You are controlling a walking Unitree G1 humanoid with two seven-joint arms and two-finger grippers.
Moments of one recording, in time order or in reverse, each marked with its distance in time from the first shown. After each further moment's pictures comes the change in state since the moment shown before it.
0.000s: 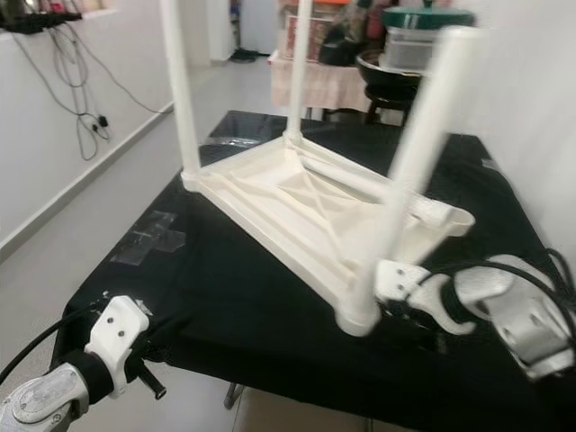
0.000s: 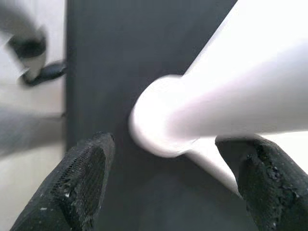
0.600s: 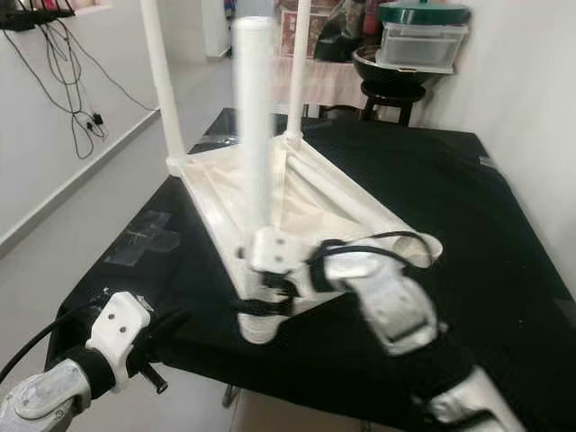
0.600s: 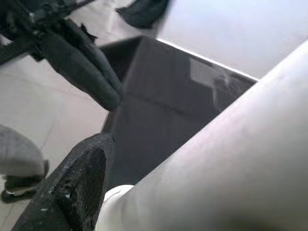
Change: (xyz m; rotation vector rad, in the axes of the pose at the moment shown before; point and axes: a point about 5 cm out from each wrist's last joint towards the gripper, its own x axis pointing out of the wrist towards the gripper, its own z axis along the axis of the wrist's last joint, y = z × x) left arm 0.003 0.002 0.003 0.013 -0.011 0.018; right arm 0.079 0.018 0.128 -0.145 -0.522 0.034
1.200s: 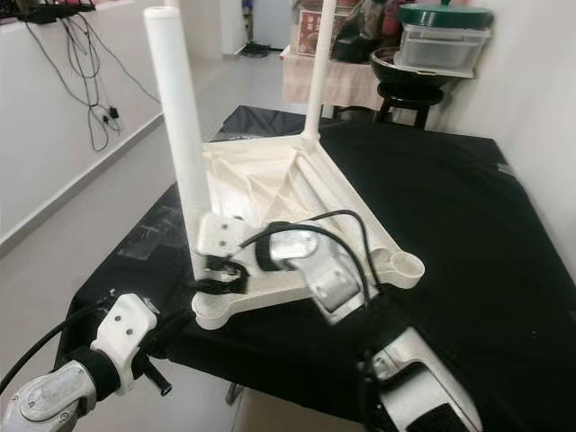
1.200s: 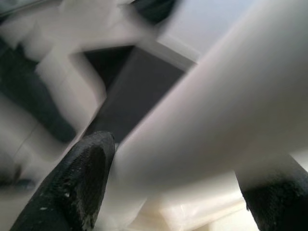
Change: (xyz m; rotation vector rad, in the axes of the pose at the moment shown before) left arm 0.003 -0.008 0.002 0.007 -0.002 -0.011; right arm 0.022 -0.023 -0.007 -0.103 0.116 0.084
